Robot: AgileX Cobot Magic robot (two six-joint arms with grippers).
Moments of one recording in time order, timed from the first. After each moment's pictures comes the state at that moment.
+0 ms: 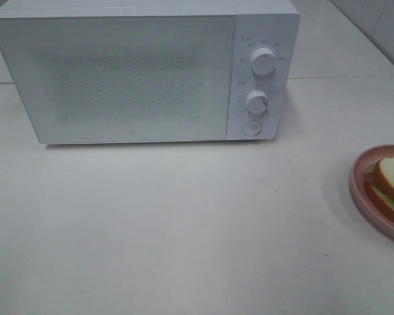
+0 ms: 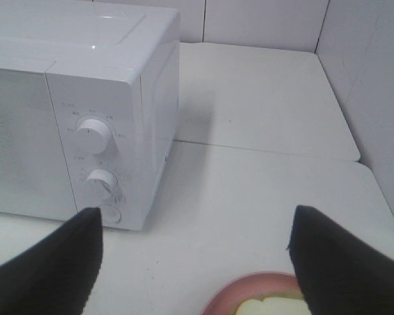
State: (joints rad) left arm 0.00 0.00 -0.49 -0.07 1.05 0.05; right arm 0.15 0.55 -0.52 -0.12 0.26 0.05
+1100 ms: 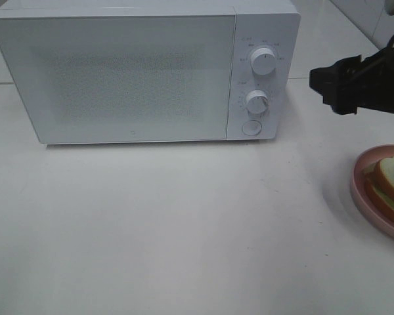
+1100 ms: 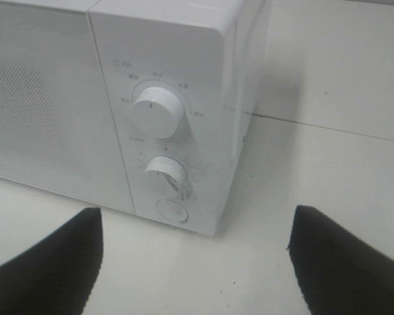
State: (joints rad) left arm 0.00 0.00 -0.49 -0.07 1.05 0.05; right arm 0.29 1.16 -0.52 -0.12 -0.24 0.09
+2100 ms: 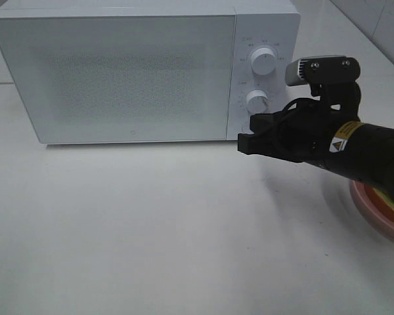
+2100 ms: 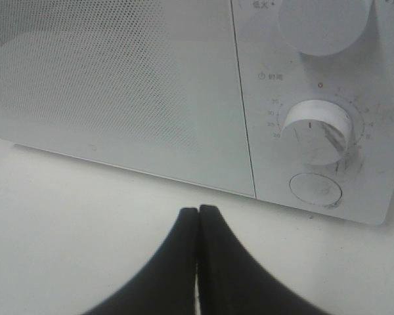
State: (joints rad) left arm 0.00 0.00 -0.49 -0.07 1.05 0.05; right arm 0.49 1.63 -0.47 -0.03 -0.76 0.22
